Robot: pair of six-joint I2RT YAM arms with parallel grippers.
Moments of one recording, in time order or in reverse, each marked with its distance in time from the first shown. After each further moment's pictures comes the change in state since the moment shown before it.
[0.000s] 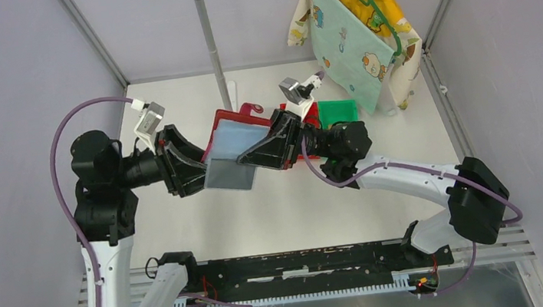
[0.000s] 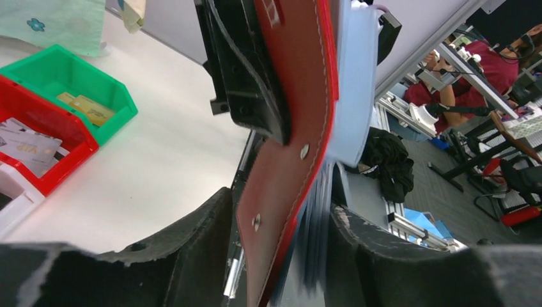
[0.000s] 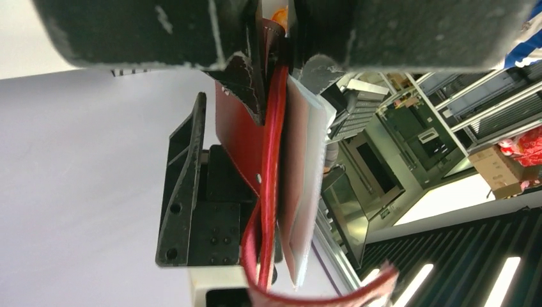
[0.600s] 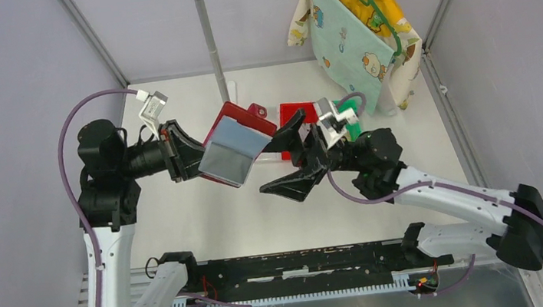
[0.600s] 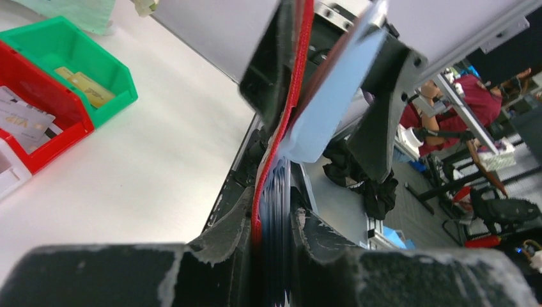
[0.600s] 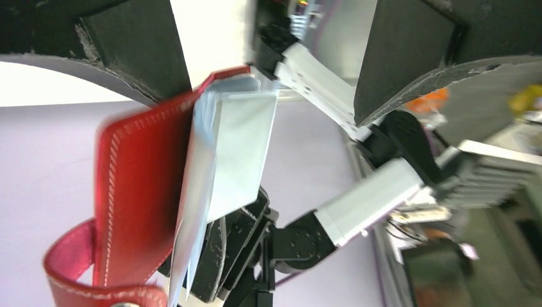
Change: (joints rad) left arm -0.002 0.046 -0.006 0.005 -0.042 -0.072; right arm 0.024 -0.240 -0.103 -0.321 0.004 -0.513
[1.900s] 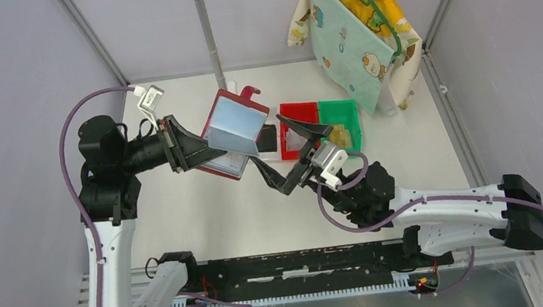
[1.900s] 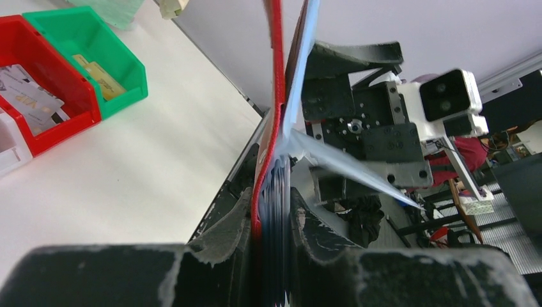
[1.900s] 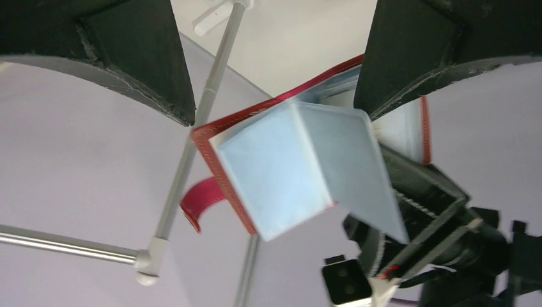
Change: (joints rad) left arm 0.008 0.024 0.006 0.021 -0.085 -0.140; right arm 0.337 -0.049 -0.089 0.056 0.912 -1.068
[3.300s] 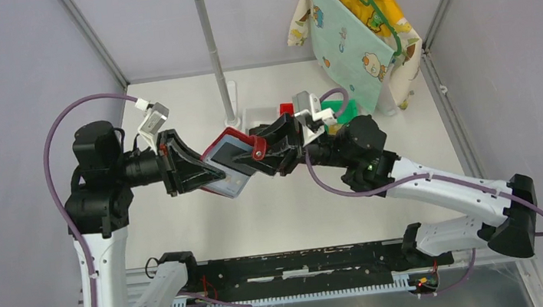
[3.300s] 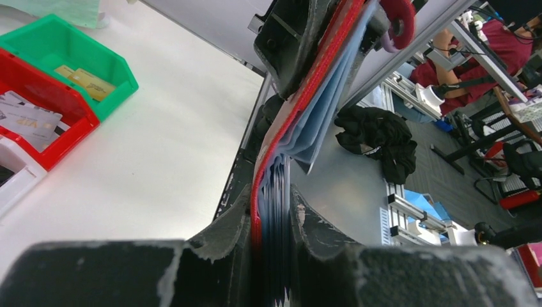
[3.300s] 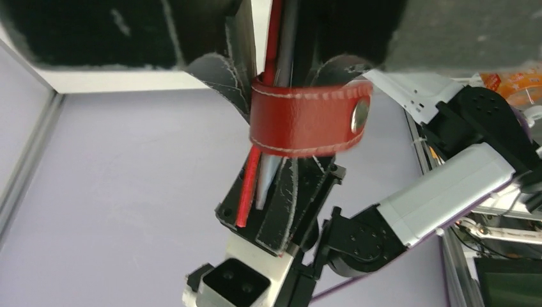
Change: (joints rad) left arm -0.001 -0.002 0.126 -0.345 0.151 0.456; right arm -0.232 0.074 0.297 -0.343 -0.713 0.654
